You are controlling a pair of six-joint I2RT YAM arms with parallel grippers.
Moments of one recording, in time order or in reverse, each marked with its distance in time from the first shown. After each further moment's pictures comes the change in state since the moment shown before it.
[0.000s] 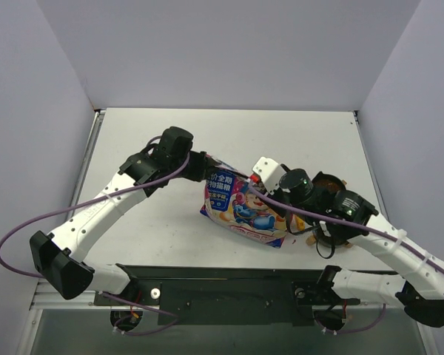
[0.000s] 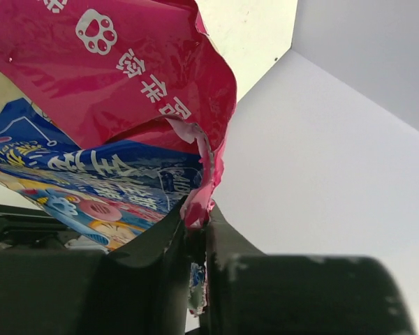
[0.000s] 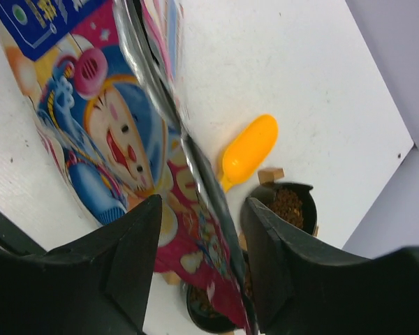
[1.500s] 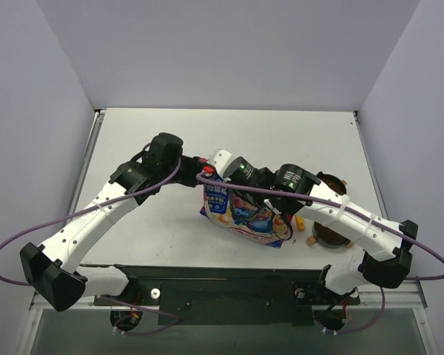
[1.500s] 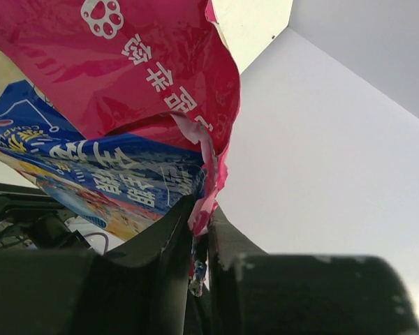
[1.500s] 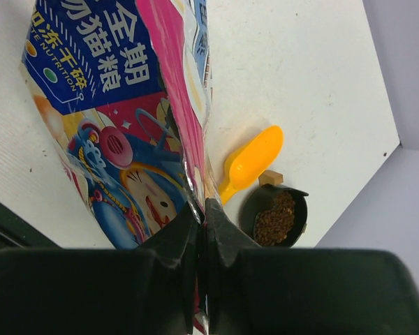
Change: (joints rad) left arm 0.029 -0.092 -0.112 0.050 0.089 -0.008; right arm 0.160 0.444 0.394 -0.173 0.140 0.082
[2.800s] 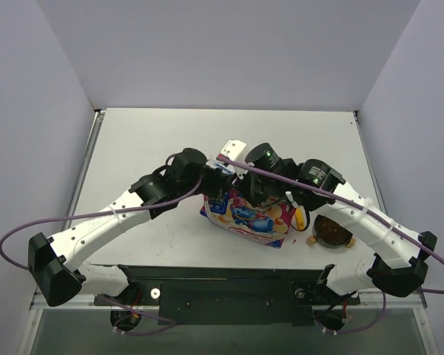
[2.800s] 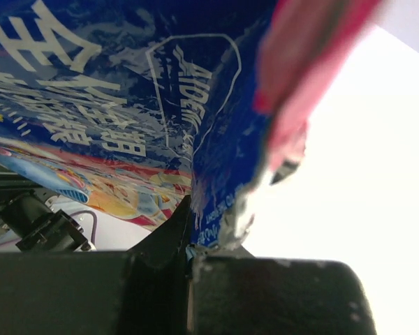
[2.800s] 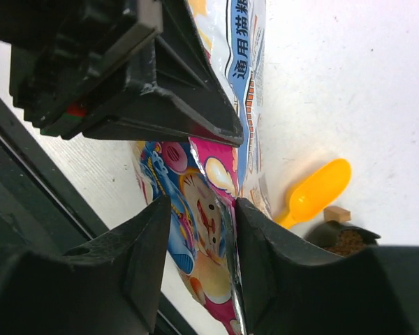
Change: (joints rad) left arm -0.220 0.014 -0.087 0.229 -0.111 -0.118; right arm -0.151 -0.076 0.010 0.051 -0.380 0.057
